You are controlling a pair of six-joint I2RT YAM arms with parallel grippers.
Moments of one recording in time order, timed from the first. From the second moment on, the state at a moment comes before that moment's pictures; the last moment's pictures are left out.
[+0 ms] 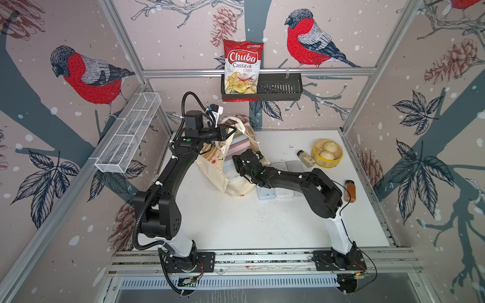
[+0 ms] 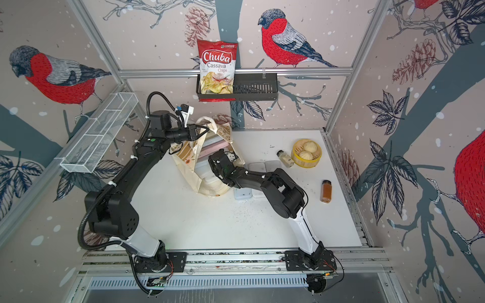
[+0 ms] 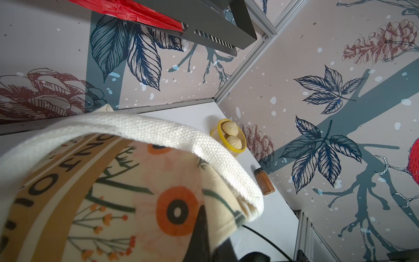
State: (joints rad) left arm -0.14 1.63 1.49 -0.23 0.83 -0.34; right arm 0.91 2.16 1.49 0.26 0.19 1.65
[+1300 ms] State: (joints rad) left arm -0.10 1.60 1.49 -0.22 0.83 -0.39; right arm 0.94 1.98 1.48 0.05 0.22 1.37
